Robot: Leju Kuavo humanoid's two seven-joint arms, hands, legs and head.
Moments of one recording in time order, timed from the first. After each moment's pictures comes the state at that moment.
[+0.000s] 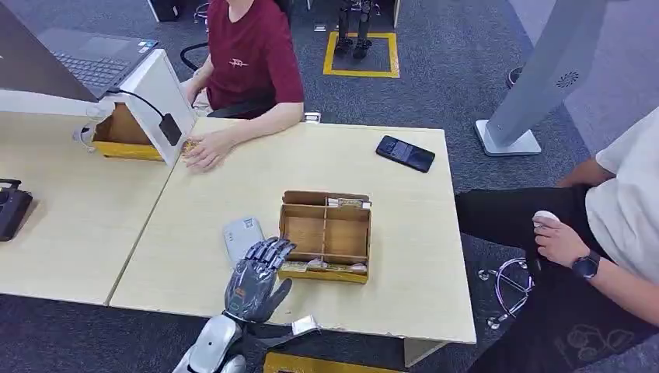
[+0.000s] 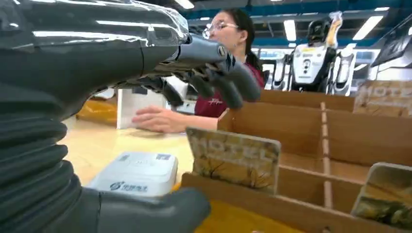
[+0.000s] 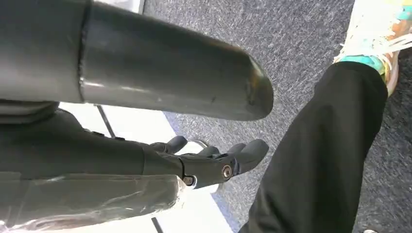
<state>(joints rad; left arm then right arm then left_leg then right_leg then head) -0.06 -0.12 -0.37 -1.16 -1.49 0.69 -0.23 -0.12 0.08 -0.41 -0.20 1.50 -0.31 0.12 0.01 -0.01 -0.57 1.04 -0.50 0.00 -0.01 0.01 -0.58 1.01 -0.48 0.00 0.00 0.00</state>
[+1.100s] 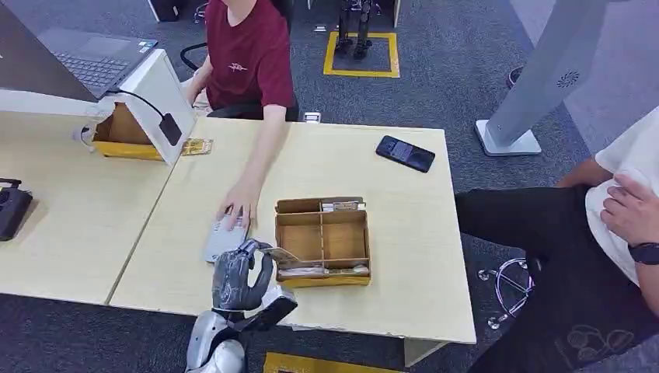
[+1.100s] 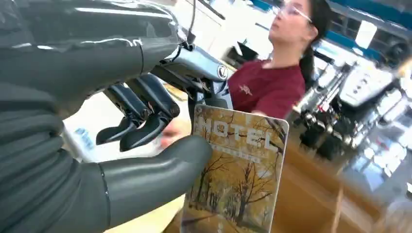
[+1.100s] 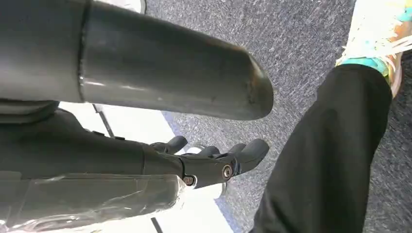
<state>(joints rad) -0.07 -0.16 -0.31 -1.22 -0.98 0.70 -0.41 -0.11 0.08 -0.44 -0.20 1.50 -0.33 0.11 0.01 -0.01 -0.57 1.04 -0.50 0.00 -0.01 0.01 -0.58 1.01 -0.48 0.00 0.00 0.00</state>
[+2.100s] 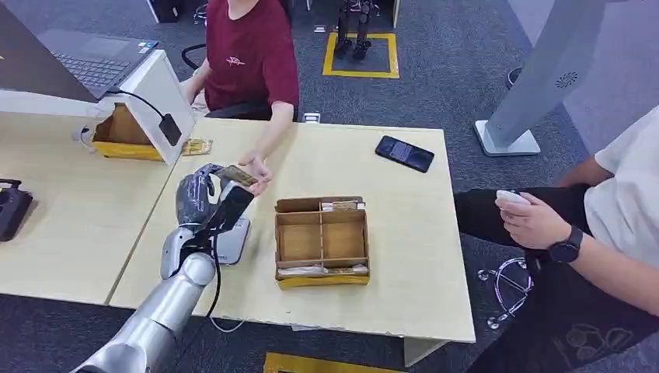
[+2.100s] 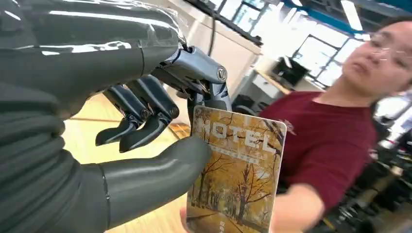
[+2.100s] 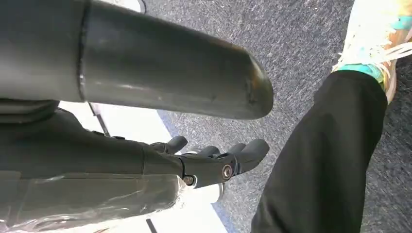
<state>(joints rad) -0.50 -0.01 -0.29 -0.92 -0.78 0.63 -0.20 -0.12 0.08 -0.45 -0.20 1.51 -0.30 0.11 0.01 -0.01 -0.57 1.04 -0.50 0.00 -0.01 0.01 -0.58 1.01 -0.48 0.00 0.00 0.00</state>
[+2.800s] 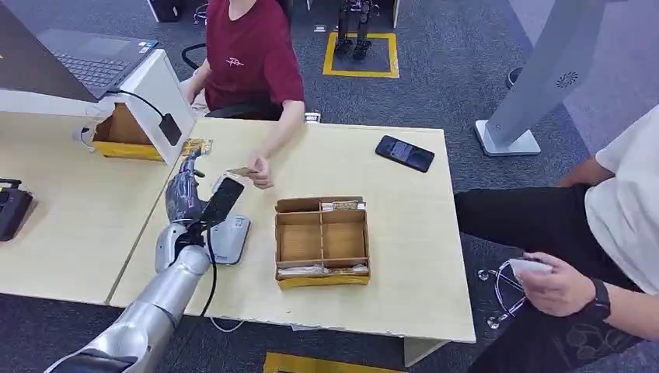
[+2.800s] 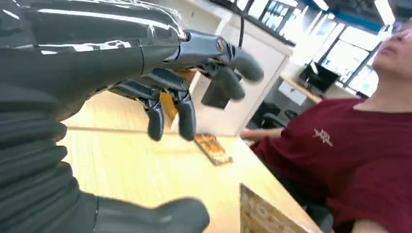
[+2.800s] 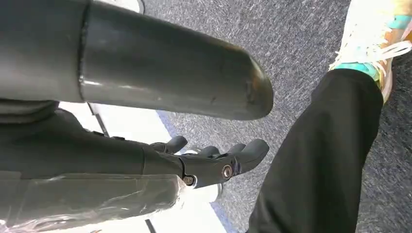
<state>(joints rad) -0.55 -0.01 -0.17 -0.78 -0.86 0.69 -0.24 -0.13 0.08 -0.45 -0.20 1.51 -0.29 0.11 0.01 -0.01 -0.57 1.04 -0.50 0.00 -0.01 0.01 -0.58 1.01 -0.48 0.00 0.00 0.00</state>
